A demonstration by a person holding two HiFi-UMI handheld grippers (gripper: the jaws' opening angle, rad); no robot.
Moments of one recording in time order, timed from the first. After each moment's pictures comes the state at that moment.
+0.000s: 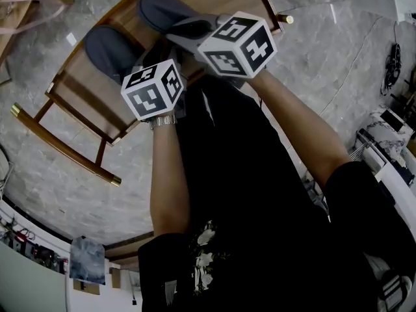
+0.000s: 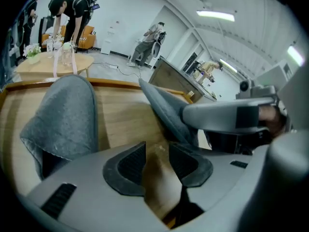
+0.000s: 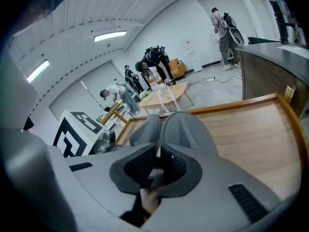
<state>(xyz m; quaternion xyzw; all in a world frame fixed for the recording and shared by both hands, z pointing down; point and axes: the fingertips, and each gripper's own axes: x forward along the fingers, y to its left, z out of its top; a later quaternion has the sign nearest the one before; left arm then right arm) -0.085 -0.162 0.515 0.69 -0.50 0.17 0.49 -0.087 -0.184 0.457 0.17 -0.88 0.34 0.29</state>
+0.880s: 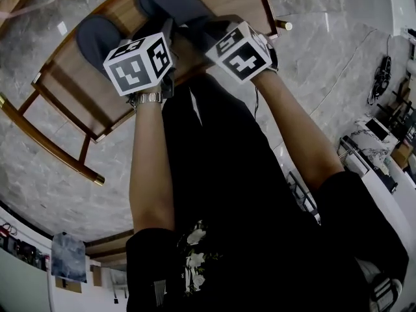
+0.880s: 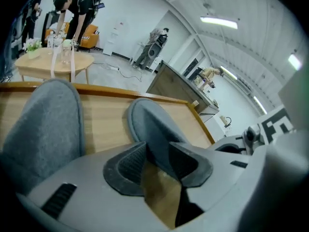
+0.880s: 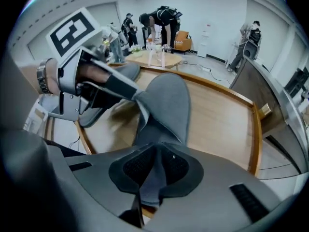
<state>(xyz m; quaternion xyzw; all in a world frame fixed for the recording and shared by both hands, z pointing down) -0.090 -0.206 0.522 0.69 -0.51 0.14 0.49 0.006 -0.181 0.528 0.20 -0.80 0.17 0.54</state>
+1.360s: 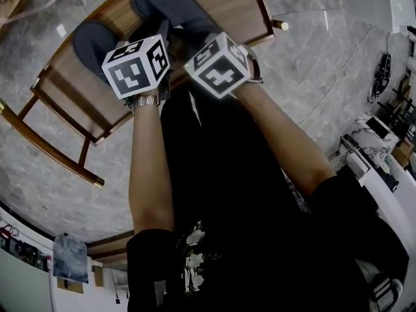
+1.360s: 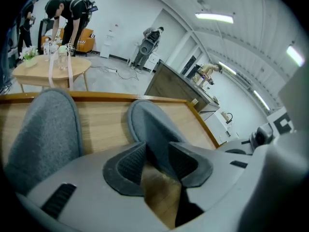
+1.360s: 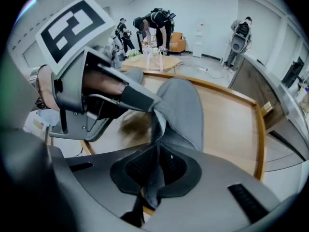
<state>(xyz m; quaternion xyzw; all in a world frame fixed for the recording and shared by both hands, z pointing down) -0.091 -0.209 0.517 0.70 -0.51 0.16 0.47 -0.028 -0.162 0.523 0.22 -0.80 0.19 0.53</state>
